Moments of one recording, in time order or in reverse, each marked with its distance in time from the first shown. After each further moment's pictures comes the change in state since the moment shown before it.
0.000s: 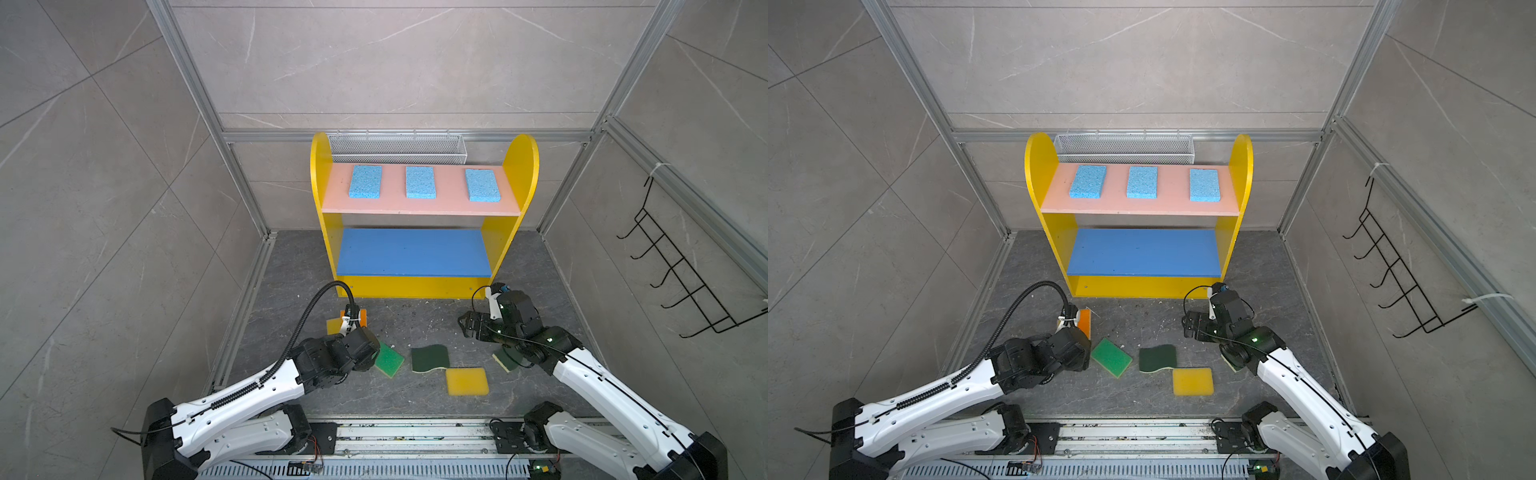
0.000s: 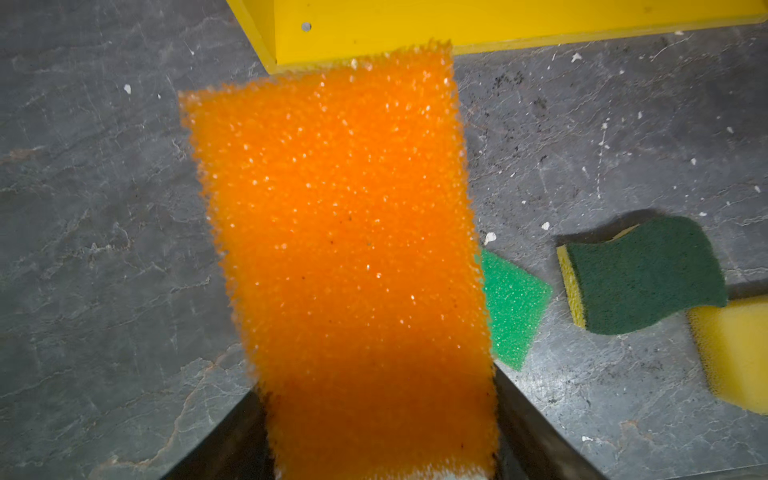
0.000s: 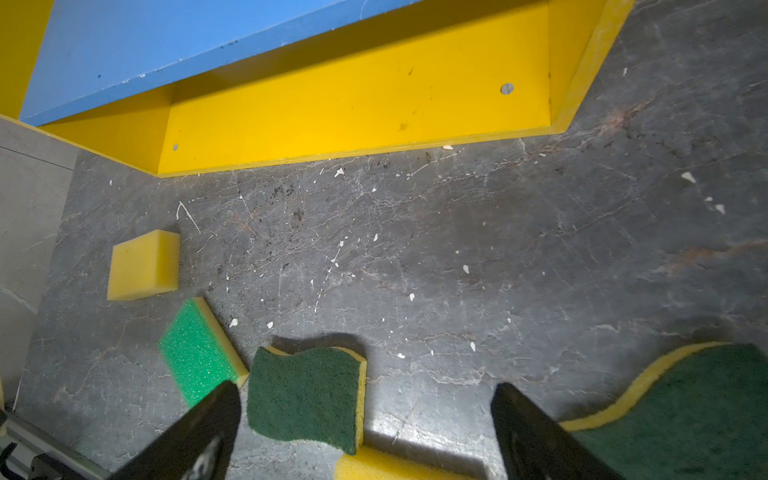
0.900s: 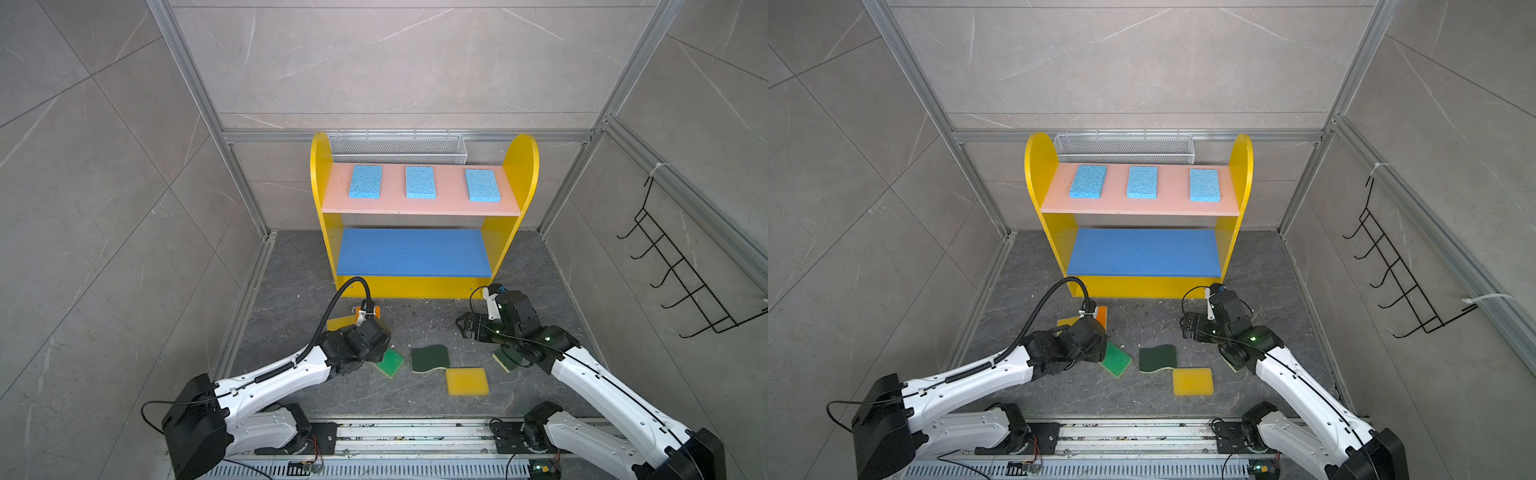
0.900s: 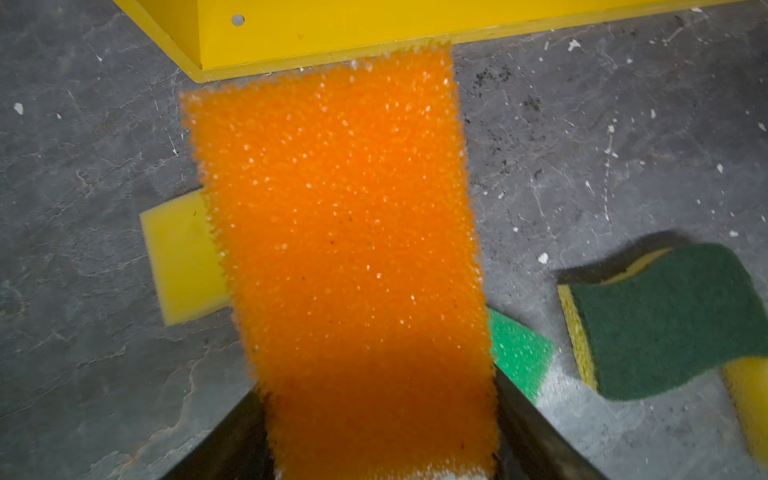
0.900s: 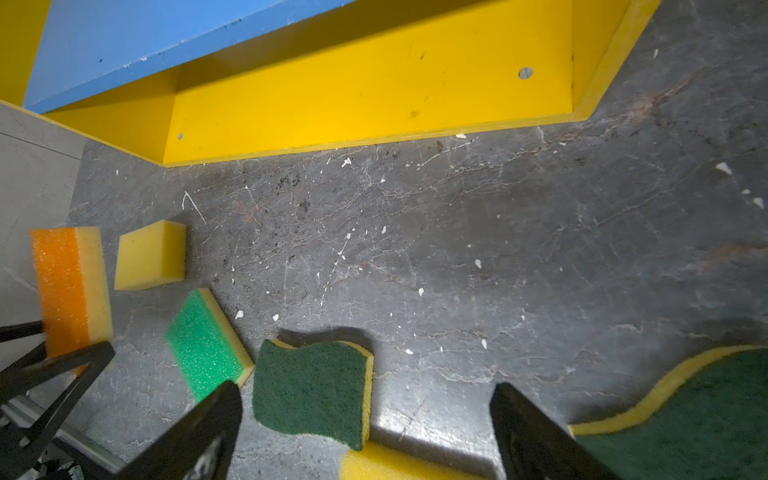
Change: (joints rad) left arm 0.150 0.208 -0.071 0.319 0.115 0.129; right arm 0.000 0.009 -0.006 0.008 -0.030 -0.003
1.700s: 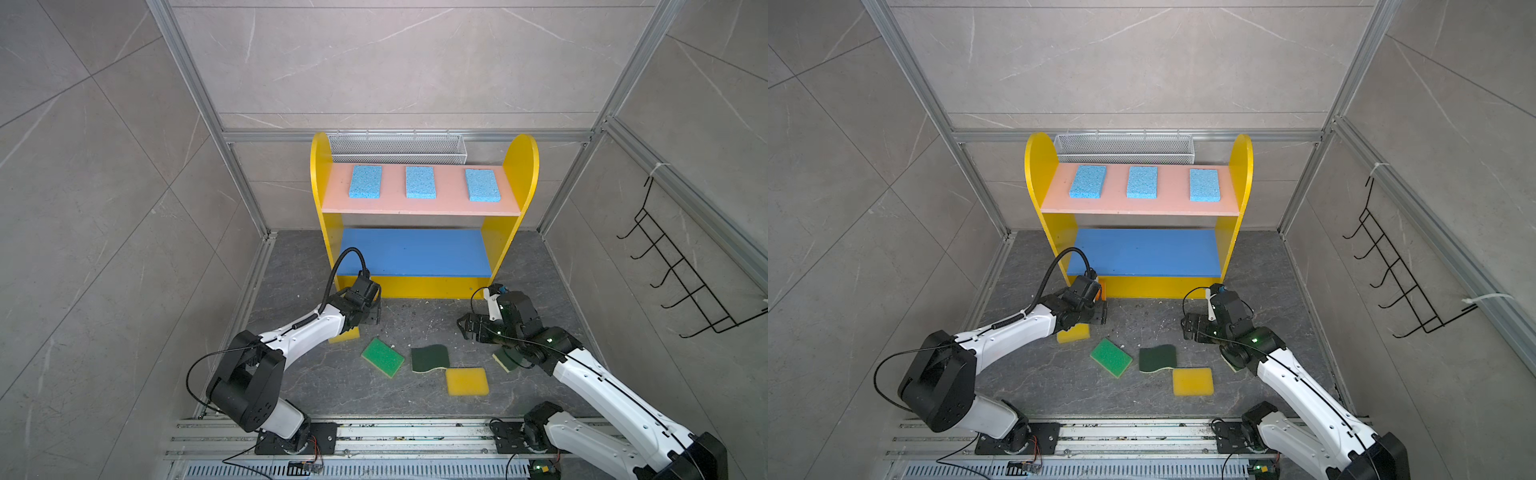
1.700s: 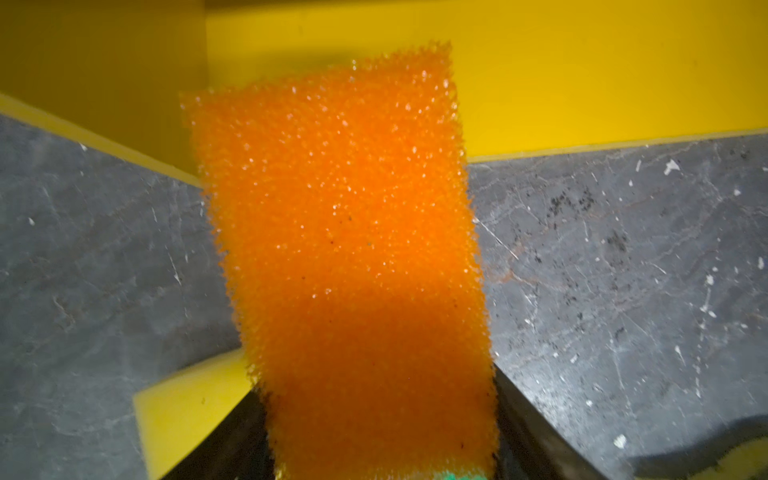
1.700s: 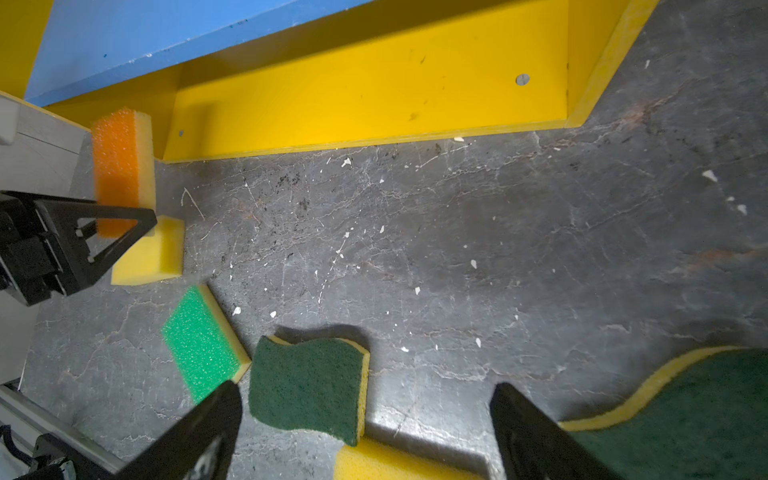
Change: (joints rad) left arm 0.299 0.334 0.198 0.165 0.154 0.250; right arm 0.000 -0.003 0.000 -0.014 0.005 -0.021
